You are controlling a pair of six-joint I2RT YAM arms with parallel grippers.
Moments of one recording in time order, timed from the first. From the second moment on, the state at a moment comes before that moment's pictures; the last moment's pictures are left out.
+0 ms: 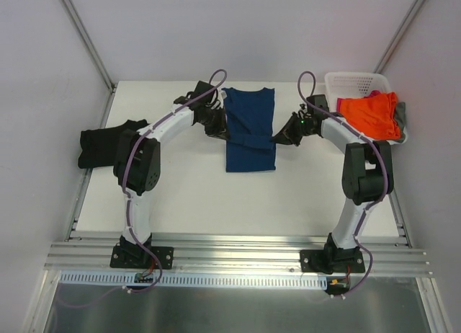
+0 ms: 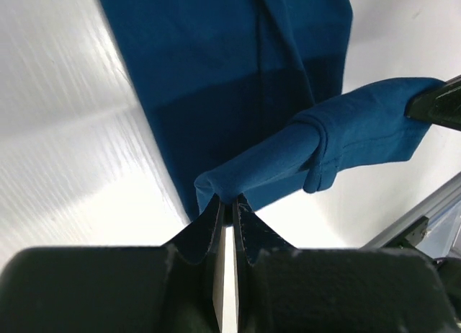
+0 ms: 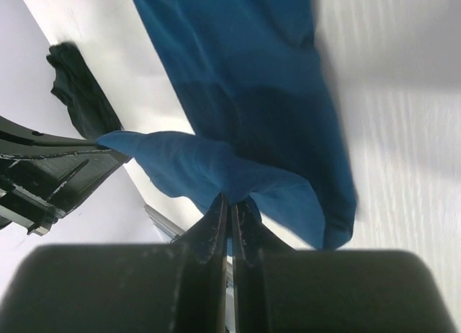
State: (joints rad) left arm -0.42 2.03 1.67 -0.62 0.41 -0.45; right arm 0.16 1.87 1.33 -0.47 -0.61 0.78
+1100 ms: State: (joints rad) left arm -0.38 1.95 1.73 -0.60 0.15 -0.27; right arm 0.22 1.96 1.53 -0.41 -0.62 0.62
